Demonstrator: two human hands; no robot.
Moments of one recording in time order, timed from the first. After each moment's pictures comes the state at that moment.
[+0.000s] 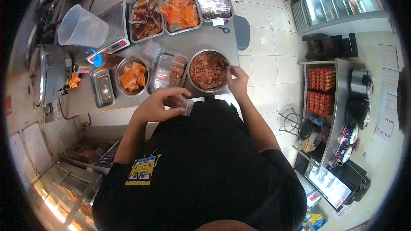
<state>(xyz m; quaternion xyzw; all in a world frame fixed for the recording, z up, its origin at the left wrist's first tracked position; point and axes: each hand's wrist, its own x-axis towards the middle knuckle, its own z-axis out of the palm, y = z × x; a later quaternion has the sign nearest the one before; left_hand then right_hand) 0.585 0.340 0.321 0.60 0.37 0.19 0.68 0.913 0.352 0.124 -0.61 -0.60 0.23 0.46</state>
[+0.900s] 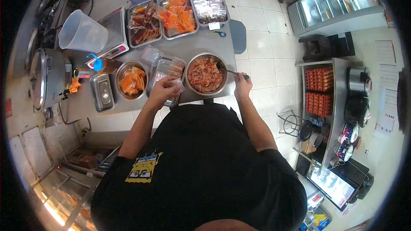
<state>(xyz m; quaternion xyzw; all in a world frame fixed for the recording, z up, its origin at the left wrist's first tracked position) 0.588 0.349 0.199 0.32 0.54 0.29 0.72 0.951 0.342 0.042 -0.55 -0.02 0.46 0.70</state>
